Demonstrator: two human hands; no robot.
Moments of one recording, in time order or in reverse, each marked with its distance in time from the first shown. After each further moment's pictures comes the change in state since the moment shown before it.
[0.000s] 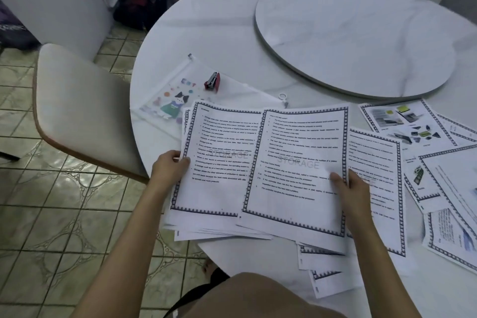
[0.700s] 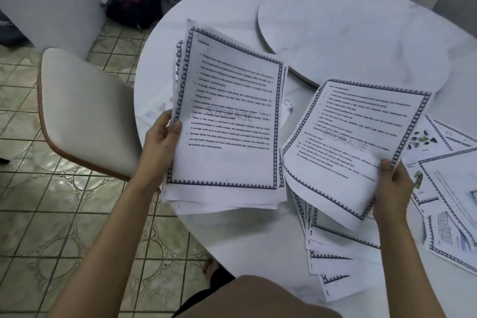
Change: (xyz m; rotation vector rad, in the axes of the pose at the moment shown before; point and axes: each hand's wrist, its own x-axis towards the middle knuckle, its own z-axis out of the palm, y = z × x) left_hand -0.002 0.041 -0.049 -0.522 -0.040 0.476; right_hand 0.017 -0.036 -0.020 0.191 0.364 -0.058
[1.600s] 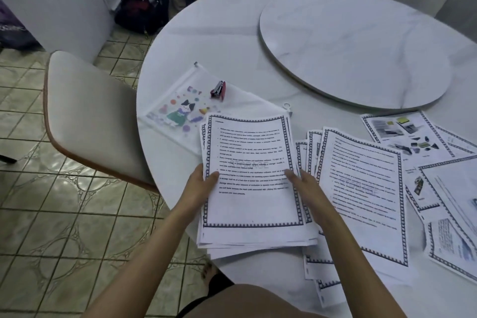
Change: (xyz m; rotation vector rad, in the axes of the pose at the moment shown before) left_hand -0.045 -0.064 0.052 0.046 -0.149 -0.379; right_hand -0.052 0.007 0.078 -0.161 -0.794 0.313
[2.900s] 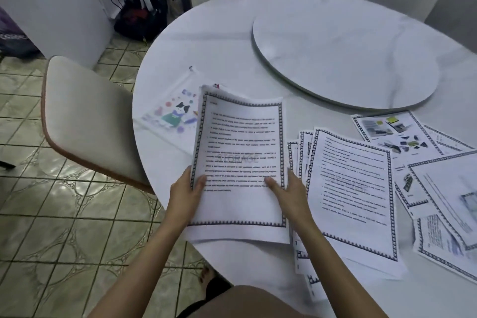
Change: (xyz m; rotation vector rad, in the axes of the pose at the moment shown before) left_hand -0.026 -0.001 -0.001 0.372 0.209 0.235; right_hand -0.032 -0.004 0.023 -0.067 0.148 -0.303
